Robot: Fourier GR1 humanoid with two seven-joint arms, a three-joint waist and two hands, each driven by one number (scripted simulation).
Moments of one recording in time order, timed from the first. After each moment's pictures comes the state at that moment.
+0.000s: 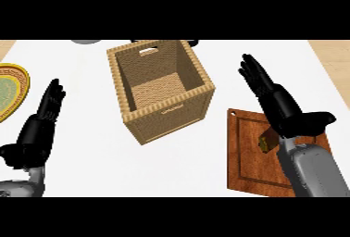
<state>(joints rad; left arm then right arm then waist) -0.07 0.41 -0.10 -1.59 0.08 0.24 -0.07 -0.34 -0.21 0.12 -1.54 -0.13 0.10 -0.01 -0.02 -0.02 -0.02</state>
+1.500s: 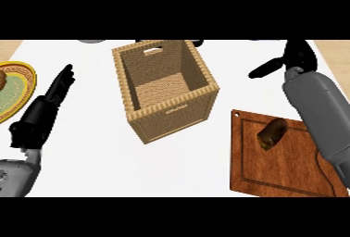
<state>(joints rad) -0.21 0.48 -0.13 -1.52 0.06 0.10 -0.01 -0.89 -0.40 0.16 -0.79 0.48 -0.21 0.79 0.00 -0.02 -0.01</state>
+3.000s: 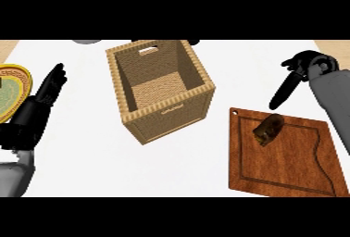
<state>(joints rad) -0.19 0.47 -0.06 -1.54 0.05 0.07 -0.01 -0.84 -0.51 0.18 -0.91 0.13 0.49 1.07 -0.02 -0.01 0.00</state>
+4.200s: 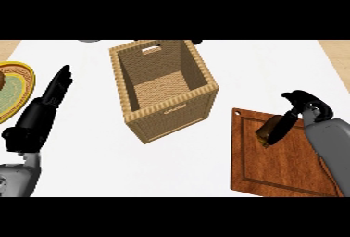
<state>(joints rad) -0.17 0.41 -0.05 -1.58 -0.01 0.04 0.01 -0.51 -0.49 0.22 -1.24 0.23 0.40 1.11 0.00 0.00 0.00</state>
